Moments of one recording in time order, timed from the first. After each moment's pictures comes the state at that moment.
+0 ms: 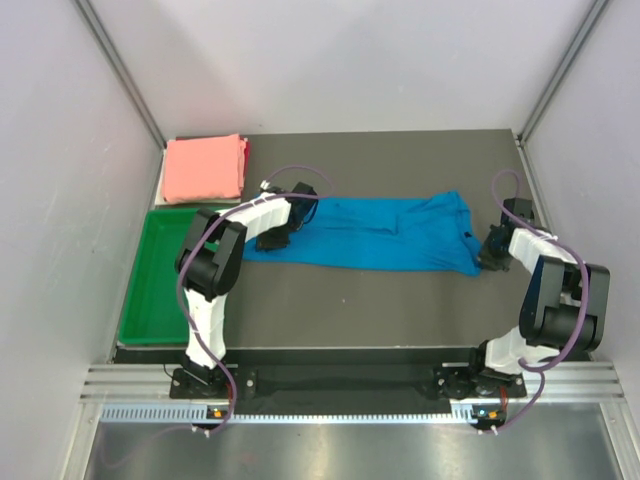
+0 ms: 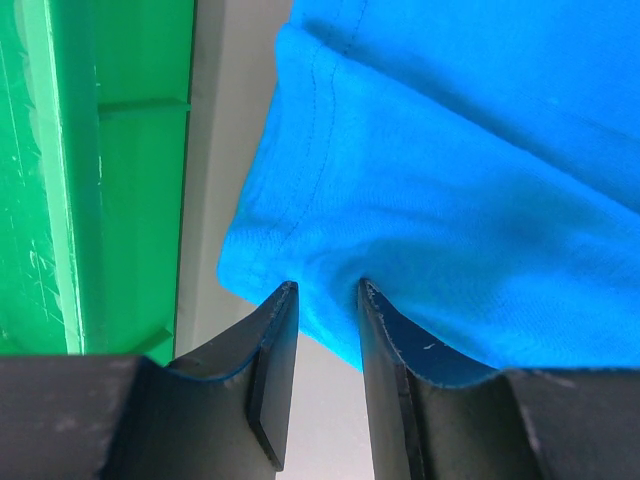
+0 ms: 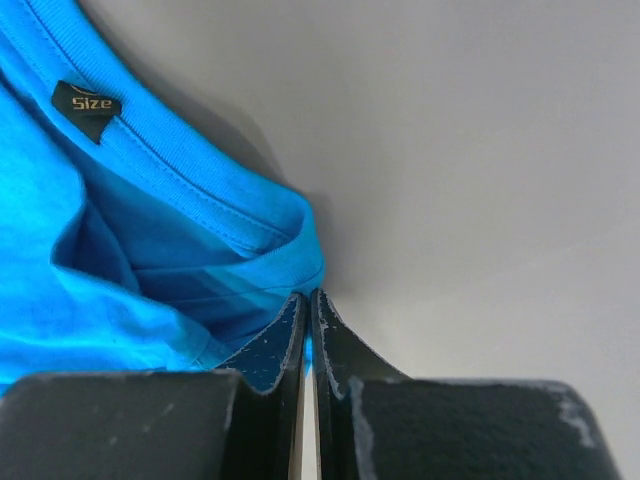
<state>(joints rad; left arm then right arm) -0.48 2.05 1.43 -0.89 -0.67 -0.69 -0.23 1.52 0.82 -0.45 0.04 0.32</state>
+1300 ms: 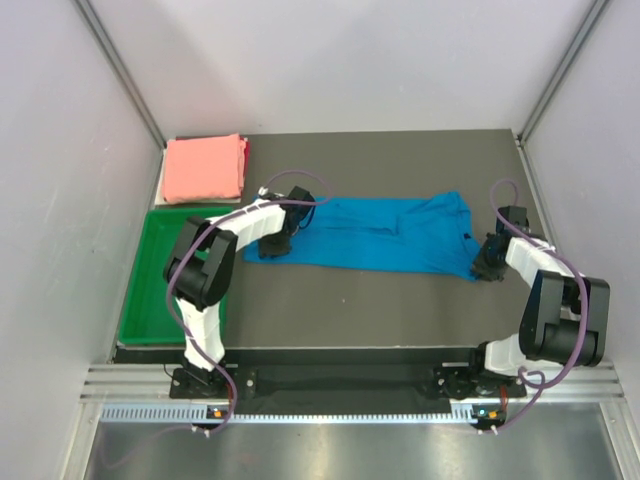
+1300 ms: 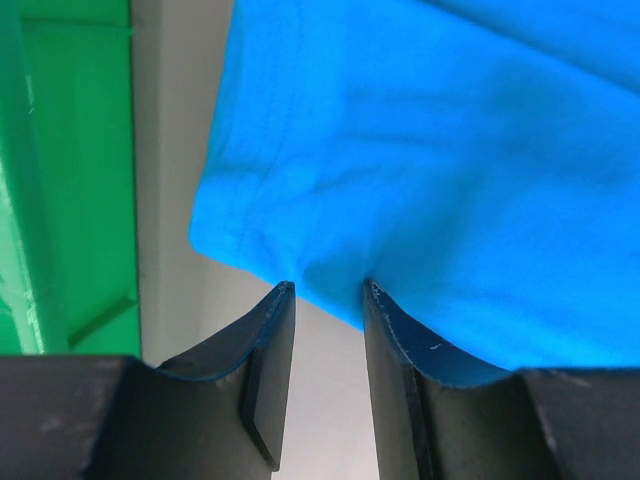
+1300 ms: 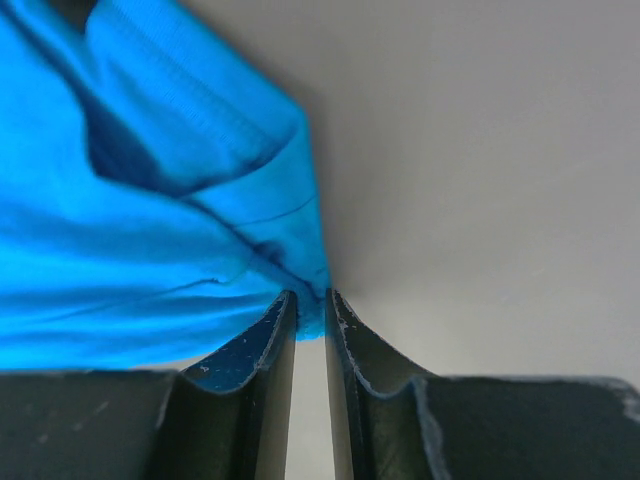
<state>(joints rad) -0.50 1.94 1.32 -0.84 -0.55 -0.70 -0.19 1.43 0.75 -0.50 0.02 0.41</state>
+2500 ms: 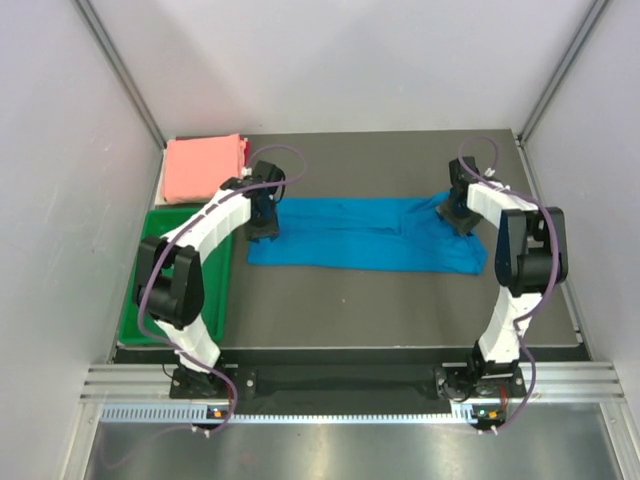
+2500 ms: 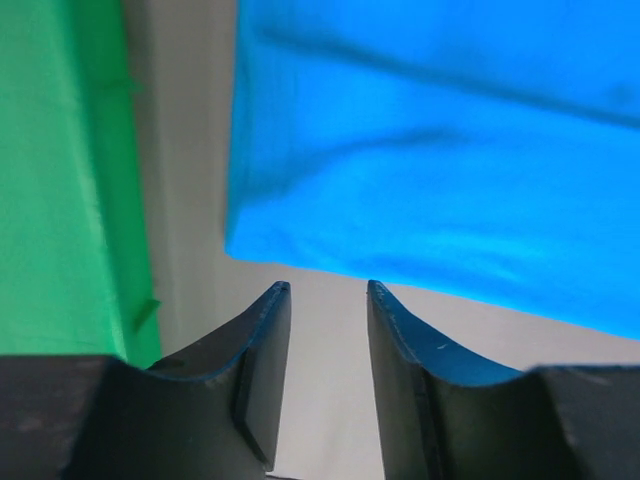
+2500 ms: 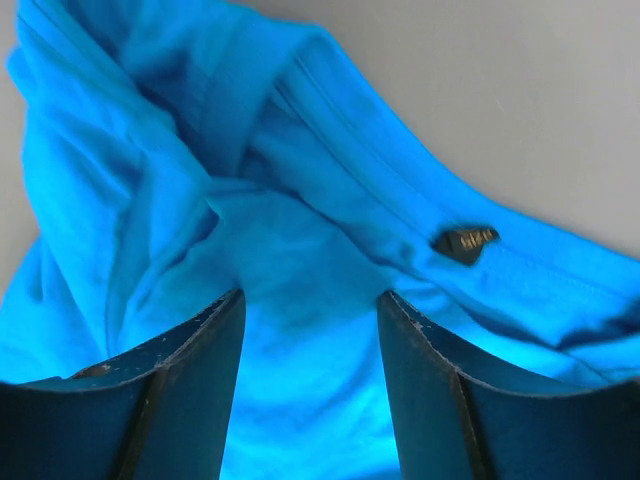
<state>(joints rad) -0.36 1.74 1.34 -0.83 -0.22 -0.48 0.06 1.90 1.28 -0.57 0.28 0.94</state>
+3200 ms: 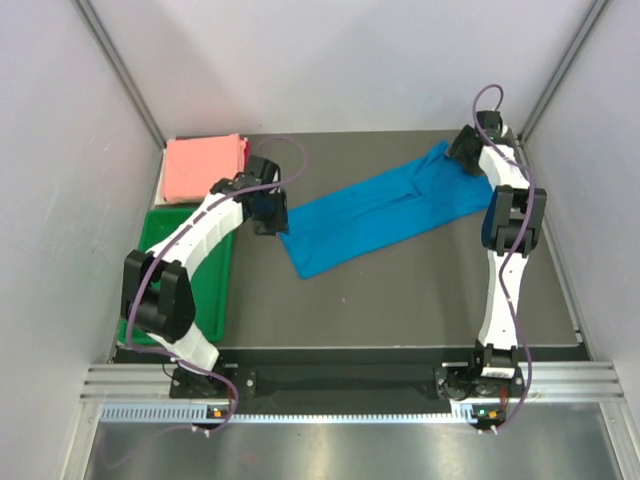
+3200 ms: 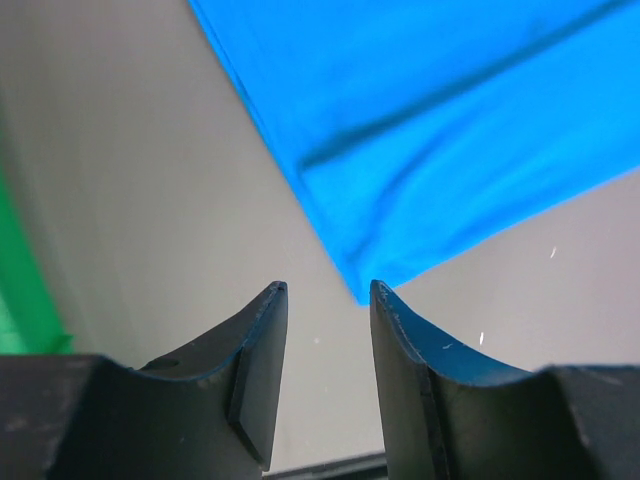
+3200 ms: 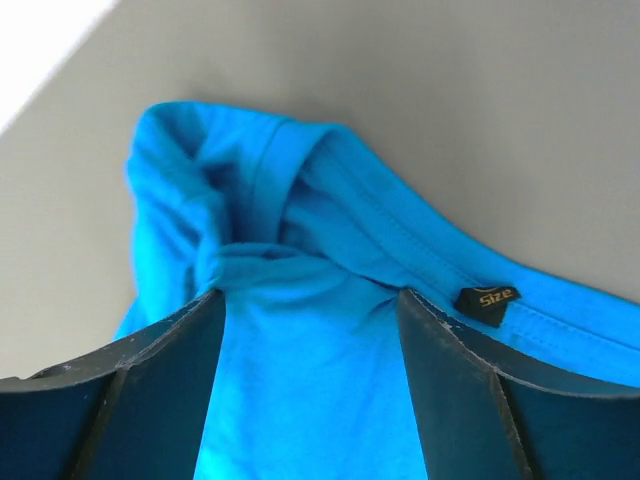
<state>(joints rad) -0.37 1.63 1.35 -0.76 0.02 -0.42 -0.09 2.50 2.20 -0.54 0.03 0.55</state>
